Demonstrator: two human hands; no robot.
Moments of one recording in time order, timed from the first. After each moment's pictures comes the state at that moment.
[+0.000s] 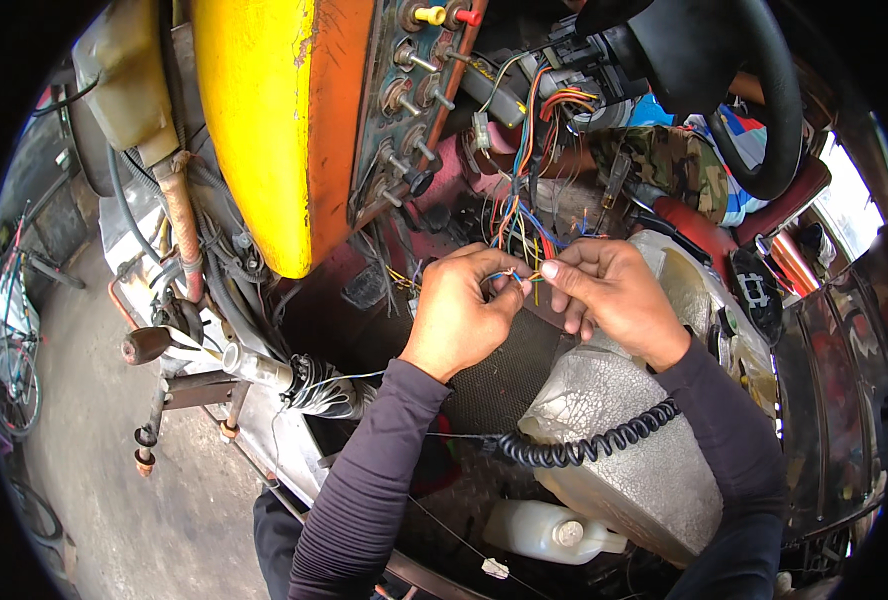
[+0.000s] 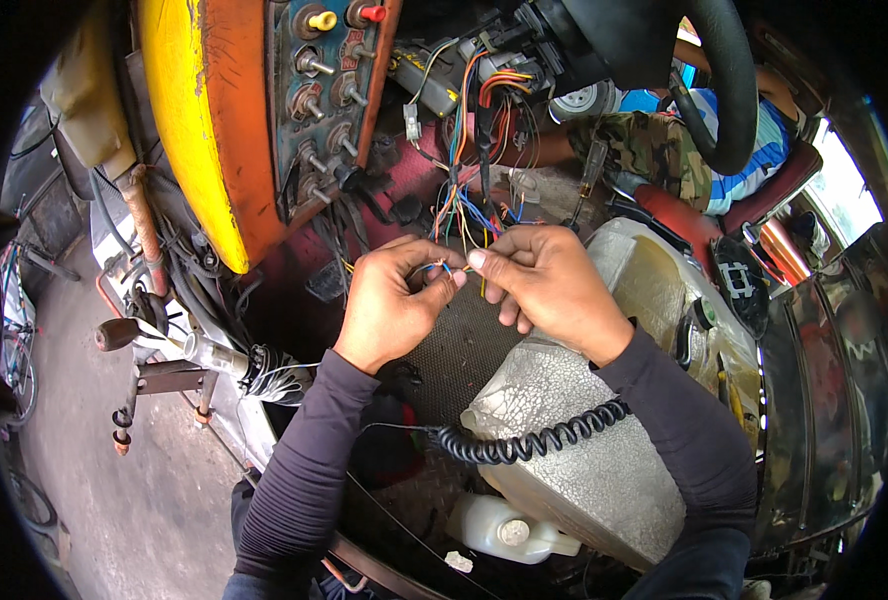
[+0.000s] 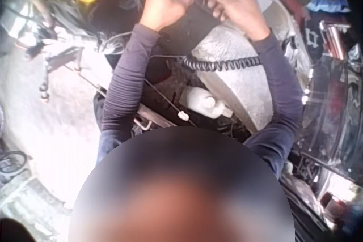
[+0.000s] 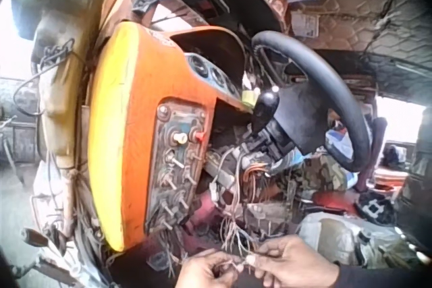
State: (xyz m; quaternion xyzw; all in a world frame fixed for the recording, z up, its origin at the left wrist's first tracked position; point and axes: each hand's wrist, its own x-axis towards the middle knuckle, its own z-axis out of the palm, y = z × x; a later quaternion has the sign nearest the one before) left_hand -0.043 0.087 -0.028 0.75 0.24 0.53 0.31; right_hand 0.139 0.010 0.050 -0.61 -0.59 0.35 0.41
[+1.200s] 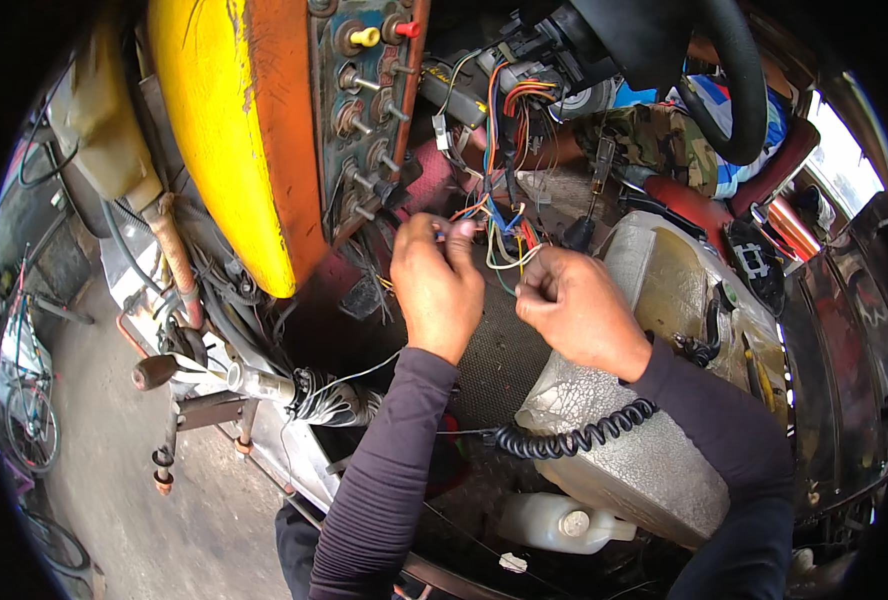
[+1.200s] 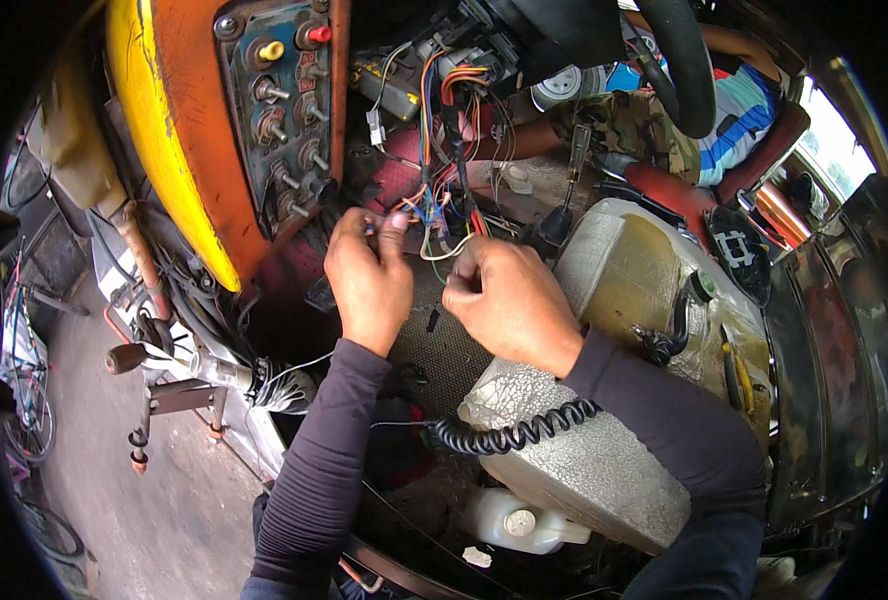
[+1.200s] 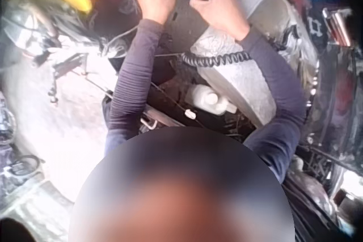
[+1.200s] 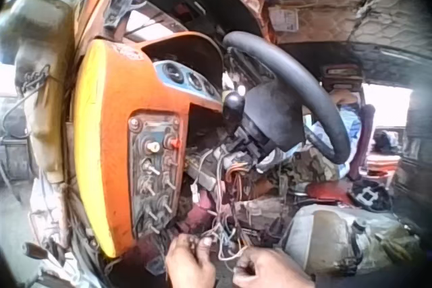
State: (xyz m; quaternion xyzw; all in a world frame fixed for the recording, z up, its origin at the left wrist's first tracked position) left_hand -0.016 0.102 -0.024 0.62 0.37 0.68 0.12; right_hand 0.125 0.005 0.020 -0.62 -0.68 0.09 0.37
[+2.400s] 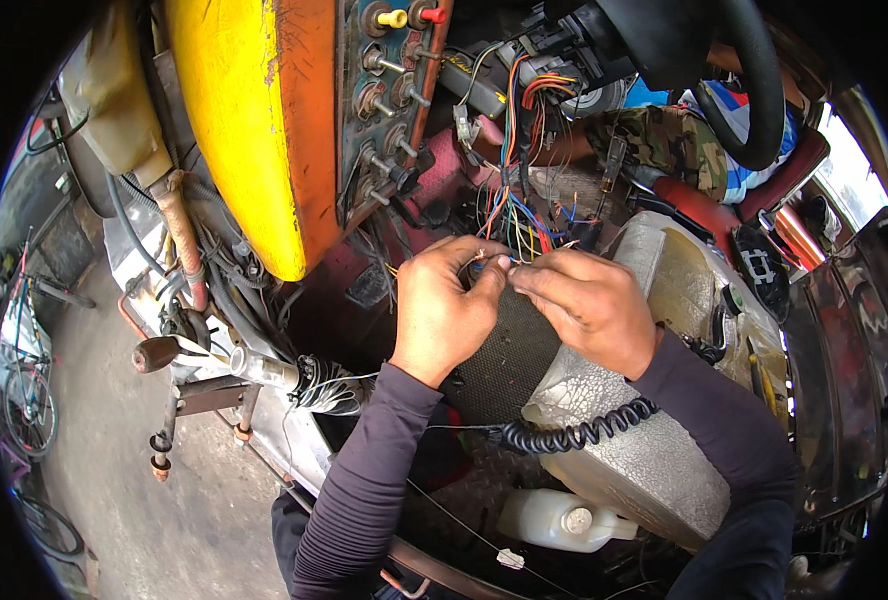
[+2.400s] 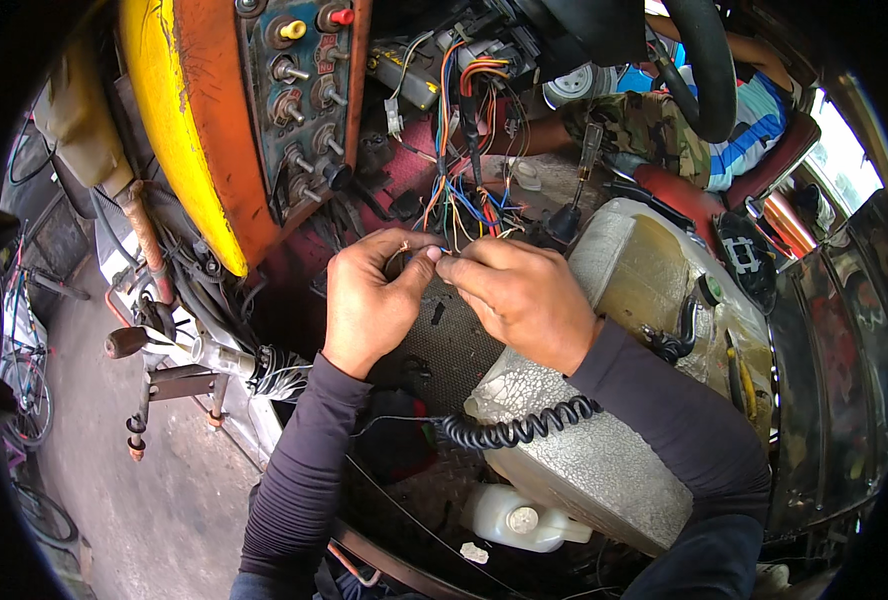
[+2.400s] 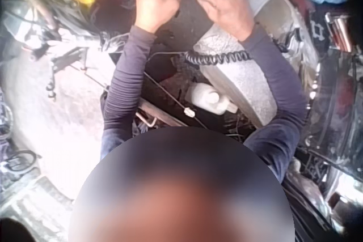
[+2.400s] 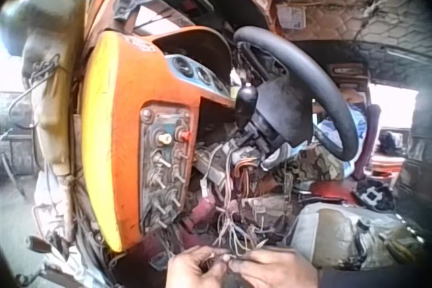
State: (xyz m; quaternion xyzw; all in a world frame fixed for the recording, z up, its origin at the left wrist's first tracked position) left_hand -0.049 0.078 -0.022 0.72 0.27 0.56 0.29; right_hand 0.132 0.005 0.019 -0.39 -0.84 -0.15 0.36
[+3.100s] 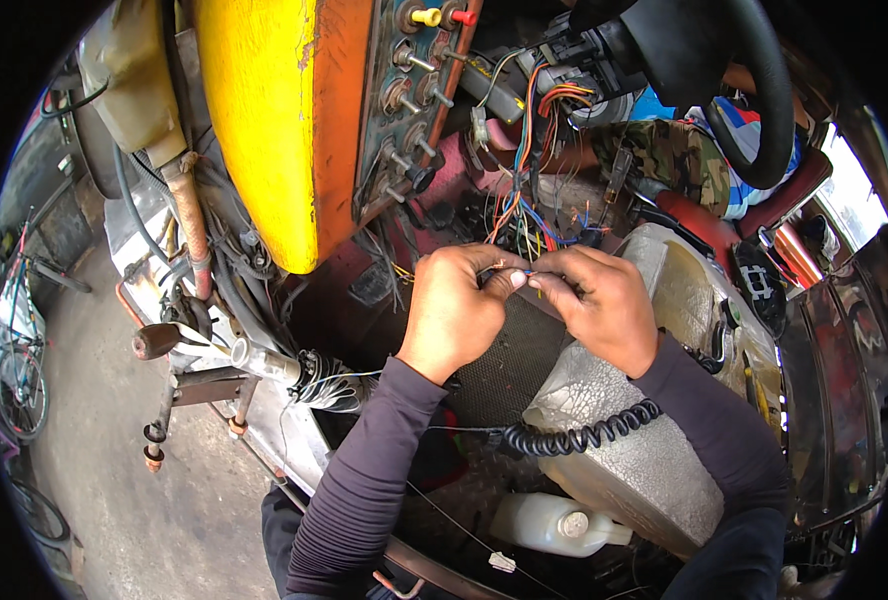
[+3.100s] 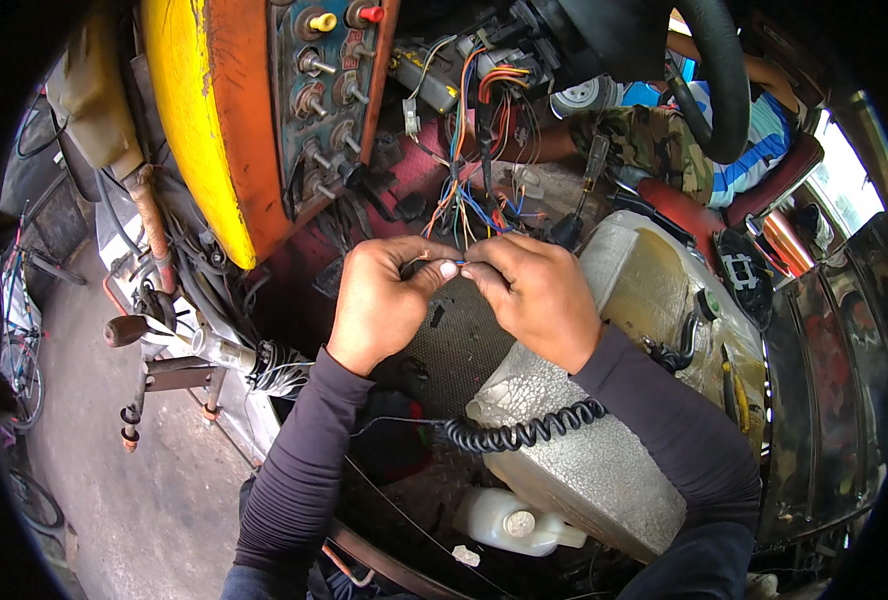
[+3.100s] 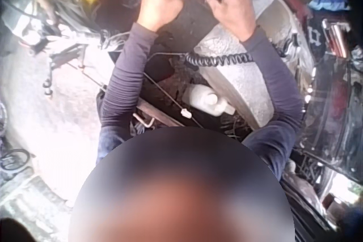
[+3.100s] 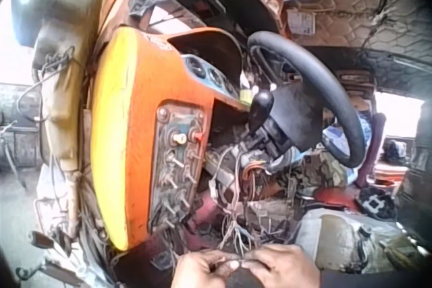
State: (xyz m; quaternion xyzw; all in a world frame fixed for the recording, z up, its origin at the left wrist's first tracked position) left_hand -0.054 0.076 -0.015 0.74 0.27 0.52 0.33; right_hand 0.132 0.009 0.022 -0.47 -0.79 -0.07 0.38
